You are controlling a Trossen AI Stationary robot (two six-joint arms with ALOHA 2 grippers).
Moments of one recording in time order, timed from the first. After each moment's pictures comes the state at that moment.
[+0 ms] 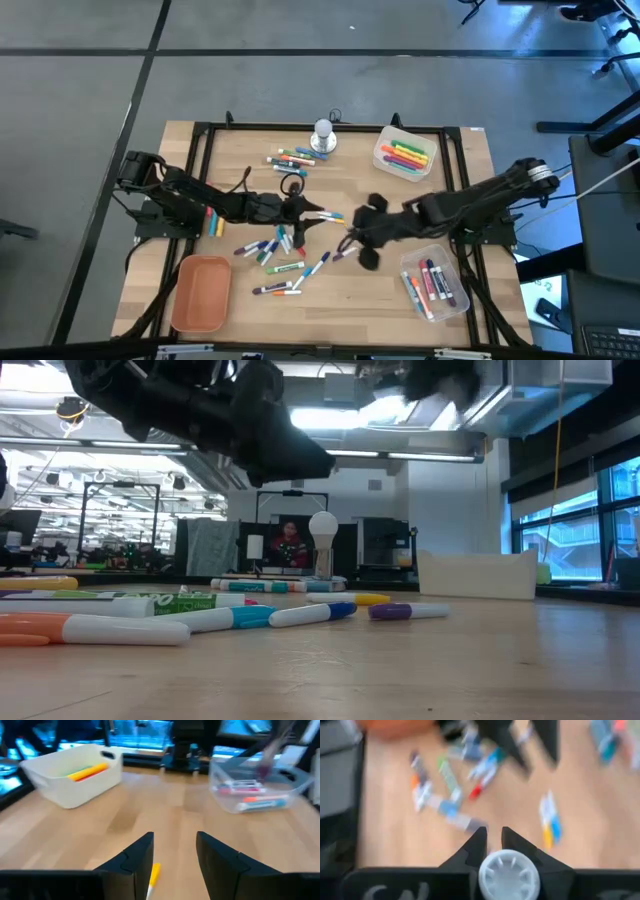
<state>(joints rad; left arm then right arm) -0.11 1.56 0.65 0.64 -0.27 -0.13 0.34 1.43 1.28 -0.71 0.26 0.54</state>
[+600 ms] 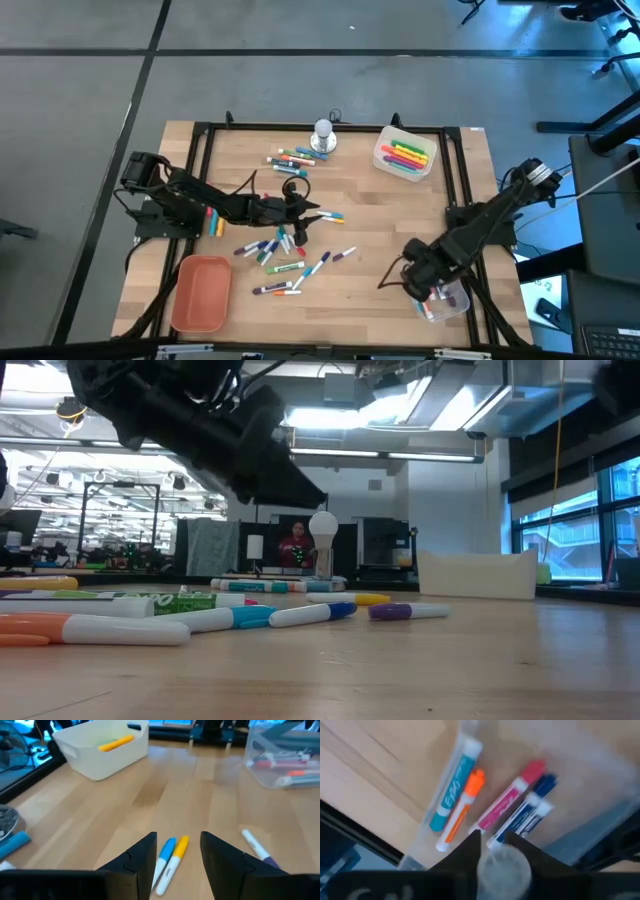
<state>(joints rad) -0.11 1.60 0.65 0.55 -0.37 -0.16 0.68 1.43 1.05 -1.13 -0.17 1.42</state>
